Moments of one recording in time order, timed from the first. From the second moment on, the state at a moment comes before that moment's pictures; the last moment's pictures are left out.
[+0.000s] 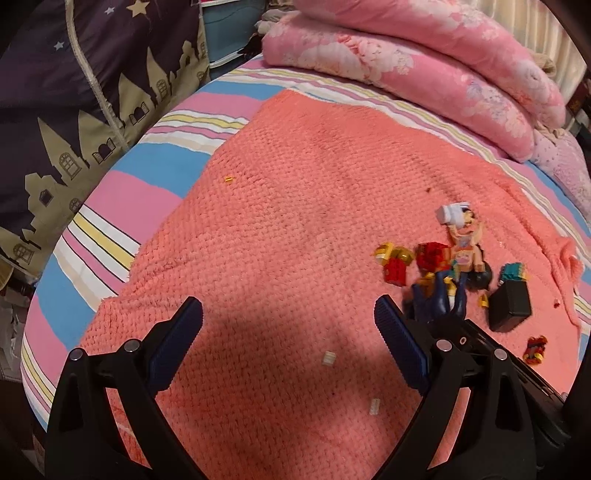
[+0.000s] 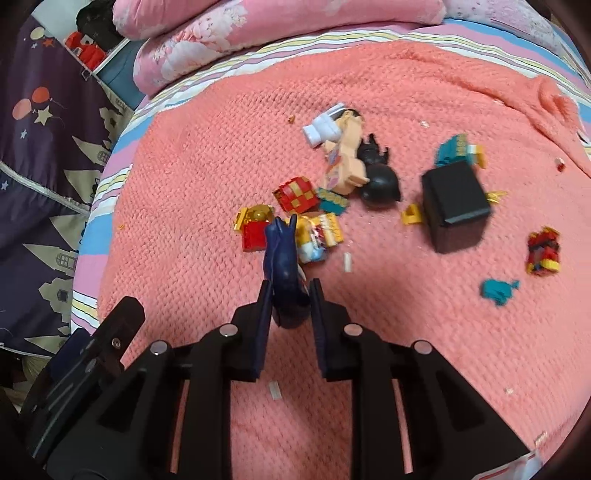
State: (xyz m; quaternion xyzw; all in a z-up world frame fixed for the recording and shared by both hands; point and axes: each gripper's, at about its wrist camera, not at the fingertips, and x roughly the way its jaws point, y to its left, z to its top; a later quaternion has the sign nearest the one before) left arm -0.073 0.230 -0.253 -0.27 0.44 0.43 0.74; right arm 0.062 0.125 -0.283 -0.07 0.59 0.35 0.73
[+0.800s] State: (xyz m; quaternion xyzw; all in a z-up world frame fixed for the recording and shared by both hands) left arm -0.026 0.010 -0.192 -0.15 0.48 0.20 0.84; right arm 0.038 -0.140 -0.221 0.08 0.58 0.15 0.79
